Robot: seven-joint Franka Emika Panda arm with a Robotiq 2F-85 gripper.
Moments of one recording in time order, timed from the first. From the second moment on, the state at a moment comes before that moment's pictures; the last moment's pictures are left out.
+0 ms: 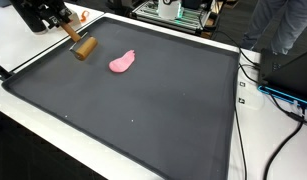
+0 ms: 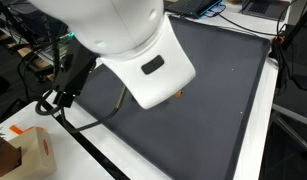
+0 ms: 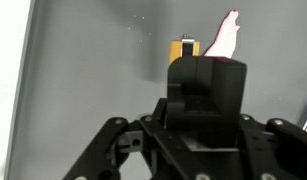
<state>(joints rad) -0.37 0.62 -0.05 -1.36 0.34 1.68 -0.87</state>
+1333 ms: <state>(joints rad) -0.26 0.46 -0.05 -1.42 0.21 1.68 -0.80</state>
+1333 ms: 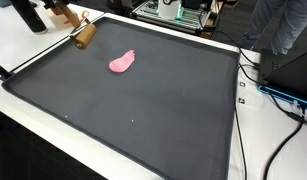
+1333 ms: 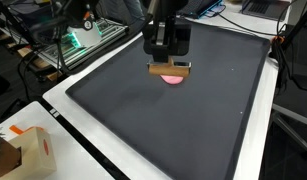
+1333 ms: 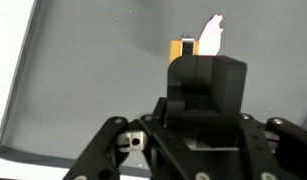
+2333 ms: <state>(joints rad) -0.10 0.18 -0.02 -1.76 0.14 1.94 -0.63</state>
